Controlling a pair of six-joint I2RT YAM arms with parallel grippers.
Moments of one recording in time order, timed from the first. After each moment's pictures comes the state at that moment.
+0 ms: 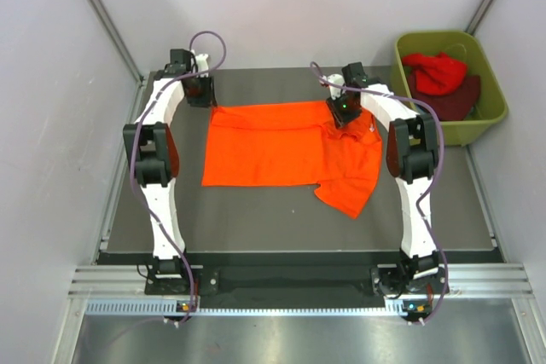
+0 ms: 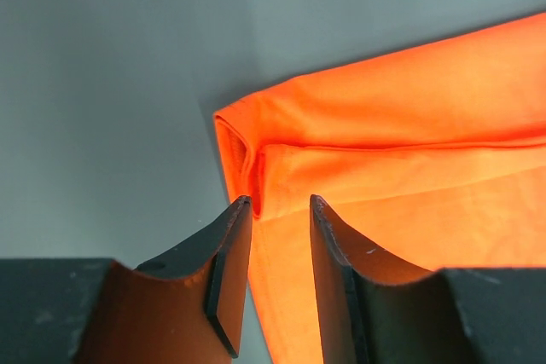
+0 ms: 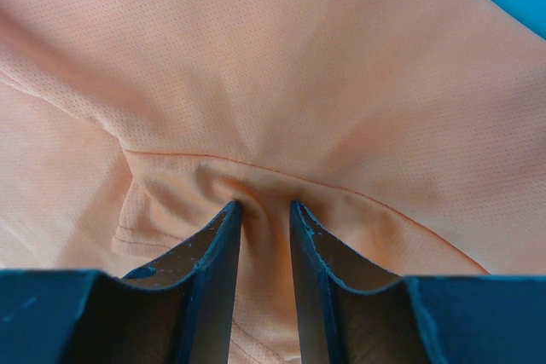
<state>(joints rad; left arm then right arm) 0.01 2.27 2.05 -0.72 0.28 0.03 0.25 2.32 1.96 -0.74 -0.18 -0.35</state>
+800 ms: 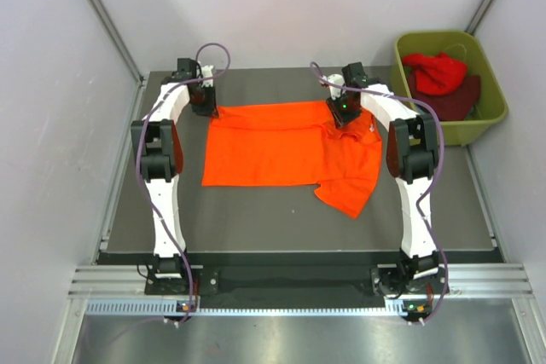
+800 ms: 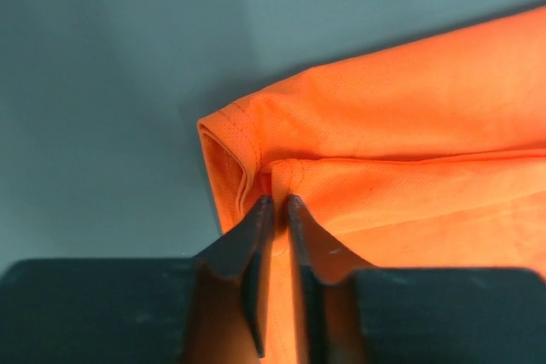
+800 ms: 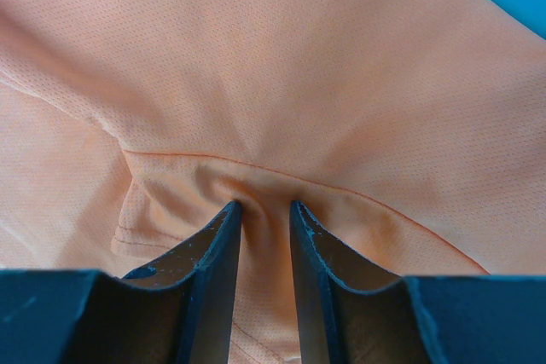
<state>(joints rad) 0.00 2.37 2.06 -0.72 0.30 0.02 0.25 2.32 1.95 -0.74 -0.18 -0.35</state>
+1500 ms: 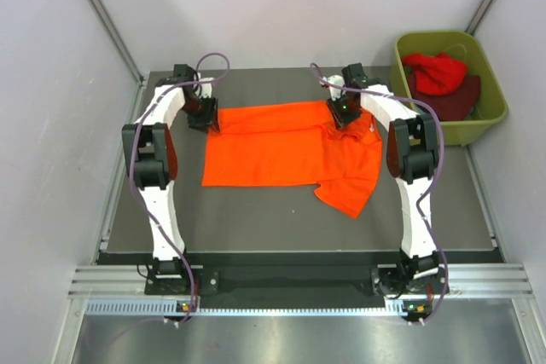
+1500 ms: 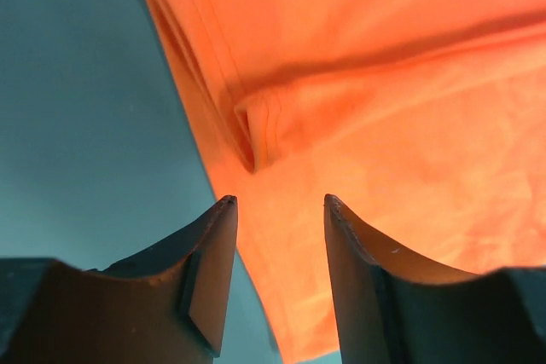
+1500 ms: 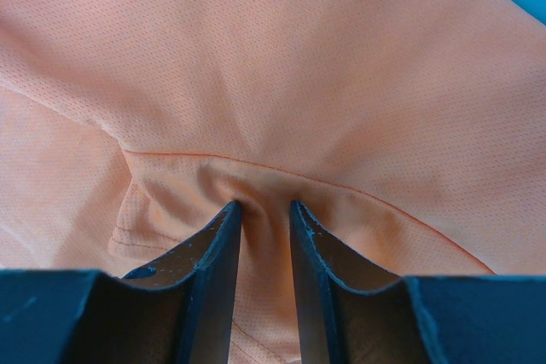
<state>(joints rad) 0.01 2.23 1.90 -0.88 0.32 0.09 0.25 2.32 1.94 -0.74 -0.18 -0.35</state>
